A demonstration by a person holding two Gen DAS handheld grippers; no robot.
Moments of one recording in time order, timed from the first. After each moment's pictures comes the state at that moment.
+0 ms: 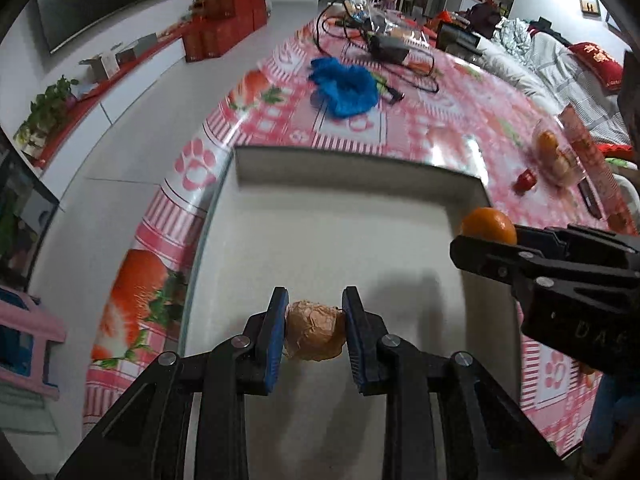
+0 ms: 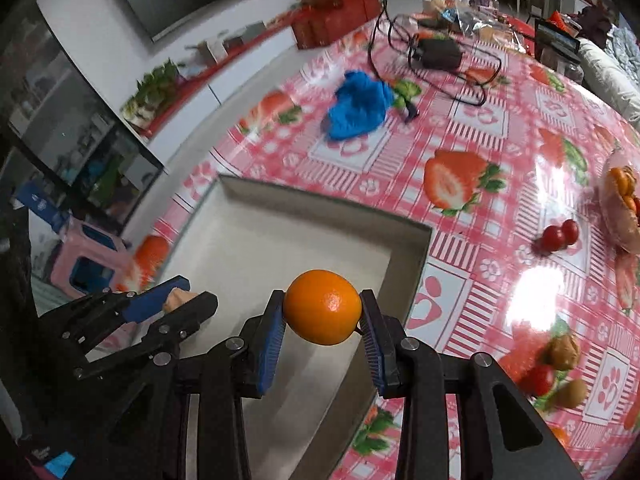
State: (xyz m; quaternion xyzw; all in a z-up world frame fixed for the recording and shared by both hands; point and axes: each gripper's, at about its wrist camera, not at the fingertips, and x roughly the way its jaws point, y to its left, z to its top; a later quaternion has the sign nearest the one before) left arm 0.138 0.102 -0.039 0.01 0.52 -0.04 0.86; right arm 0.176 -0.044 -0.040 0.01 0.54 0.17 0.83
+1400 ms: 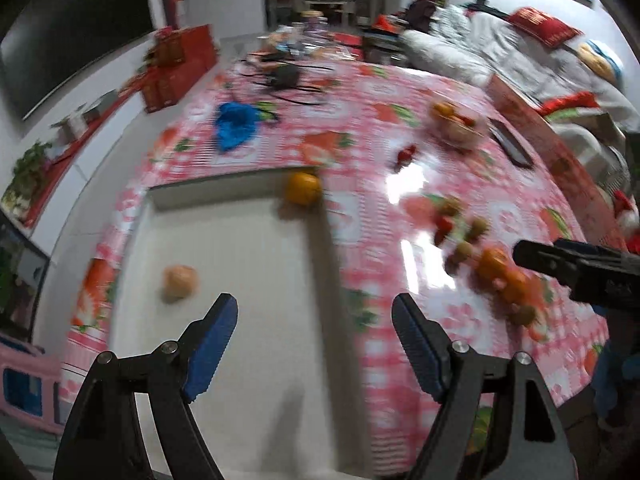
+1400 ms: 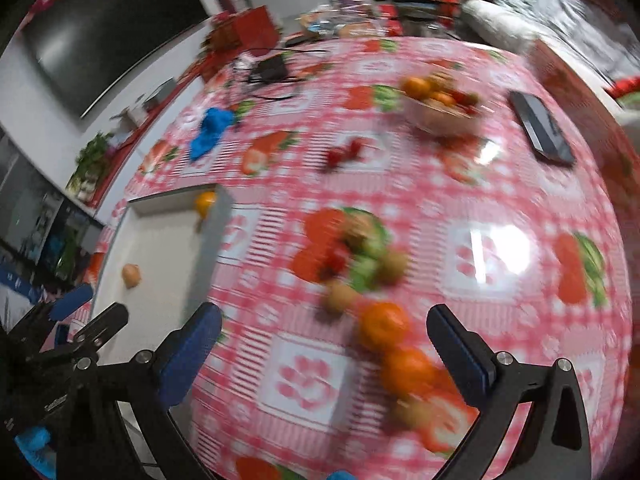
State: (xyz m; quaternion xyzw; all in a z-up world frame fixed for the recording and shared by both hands) left arm 0.054 -0.016 0.006 0.07 0.47 -0.13 0.87; right arm 0.061 -0.228 -0.018 0.12 0.50 0.01 0.86
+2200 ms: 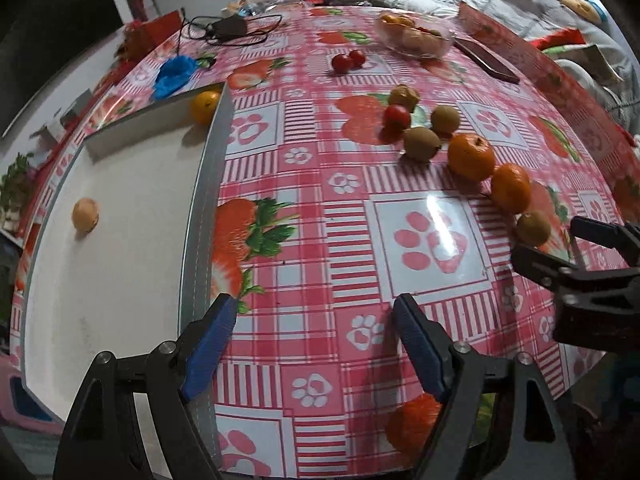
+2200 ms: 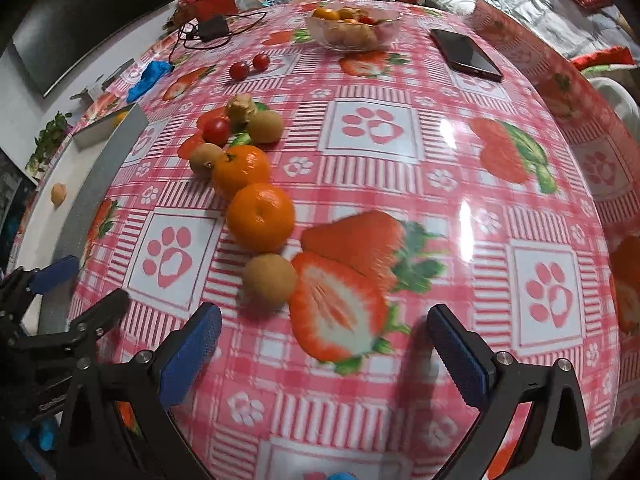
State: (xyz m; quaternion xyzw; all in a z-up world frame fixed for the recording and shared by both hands) left arm 0.029 -0.070 -0.070 0.12 0.51 -0.13 0.84; right arm -0.001 -0.250 -0.088 0.05 0.52 -0.05 0.85
